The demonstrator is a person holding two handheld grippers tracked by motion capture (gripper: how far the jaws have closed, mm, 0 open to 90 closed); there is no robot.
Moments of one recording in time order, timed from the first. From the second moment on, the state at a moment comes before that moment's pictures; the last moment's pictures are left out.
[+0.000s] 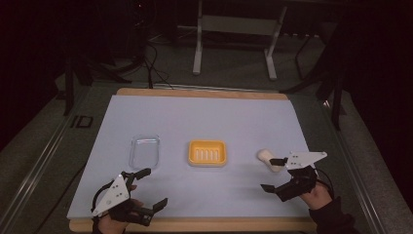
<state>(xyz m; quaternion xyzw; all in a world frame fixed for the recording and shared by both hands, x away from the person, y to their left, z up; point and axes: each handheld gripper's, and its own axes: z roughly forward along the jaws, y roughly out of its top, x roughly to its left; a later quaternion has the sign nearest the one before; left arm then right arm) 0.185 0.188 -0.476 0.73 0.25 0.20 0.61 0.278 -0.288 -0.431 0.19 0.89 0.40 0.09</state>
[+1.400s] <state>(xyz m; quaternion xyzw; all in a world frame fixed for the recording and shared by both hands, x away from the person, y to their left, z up) 0.187 0.187 -0.478 0.73 0.25 0.20 0.60 0.289 -0.257 -0.426 0.15 0.98 0.15 0.02</state>
